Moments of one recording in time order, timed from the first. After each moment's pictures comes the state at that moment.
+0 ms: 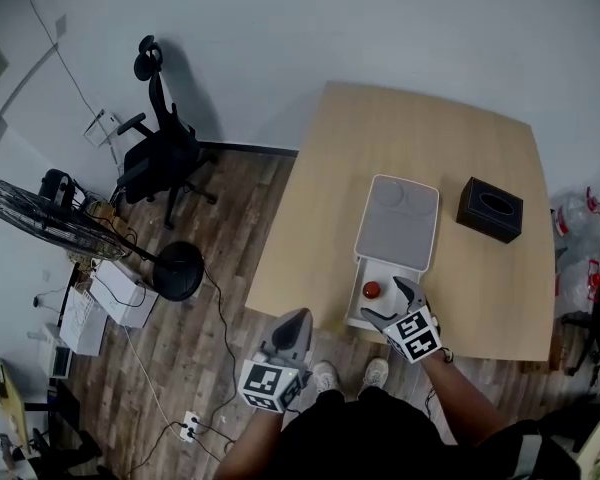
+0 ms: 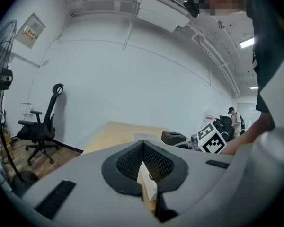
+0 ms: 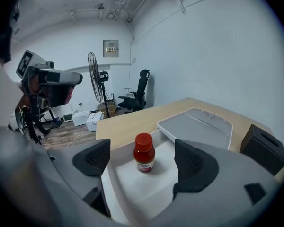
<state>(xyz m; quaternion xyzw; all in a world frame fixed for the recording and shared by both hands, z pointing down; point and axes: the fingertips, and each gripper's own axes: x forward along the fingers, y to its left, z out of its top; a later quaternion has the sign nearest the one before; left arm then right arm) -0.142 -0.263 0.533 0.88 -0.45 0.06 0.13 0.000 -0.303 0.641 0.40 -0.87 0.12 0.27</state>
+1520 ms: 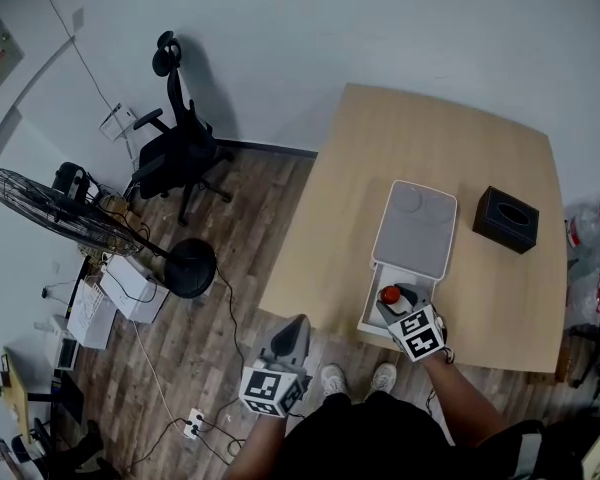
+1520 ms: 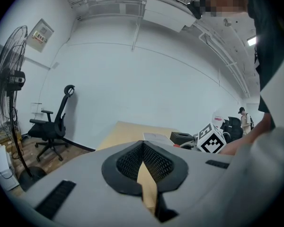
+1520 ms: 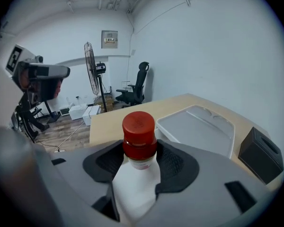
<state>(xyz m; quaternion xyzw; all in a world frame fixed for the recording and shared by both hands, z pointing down) -0.183 -0.264 0.537 0.85 -0.50 0.05 0.14 -0.015 -0.322 0.654 0.40 -0.85 0.12 0.31</state>
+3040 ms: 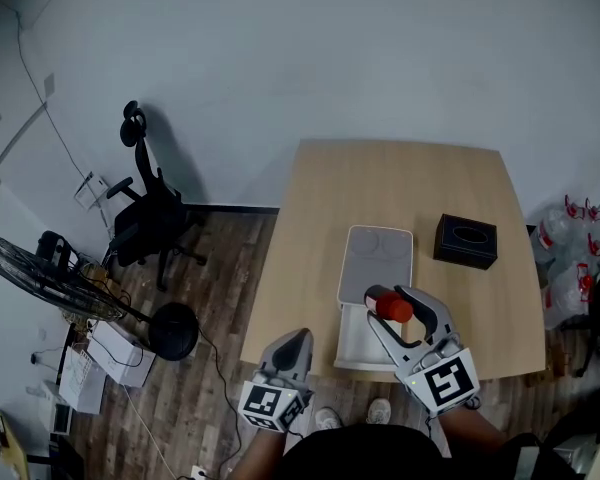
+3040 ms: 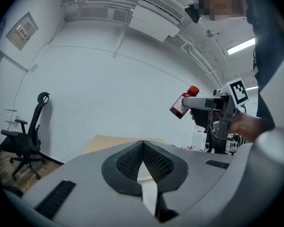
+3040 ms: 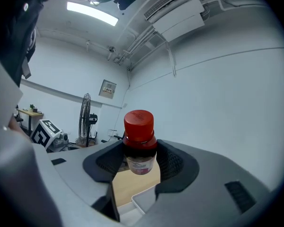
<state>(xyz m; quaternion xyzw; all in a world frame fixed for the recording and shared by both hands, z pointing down) -0.110 -0.296 0.474 0.91 -0.41 0.01 0.08 0.015 -0.287 0.353 0.50 -0.86 -0.08 0.04</state>
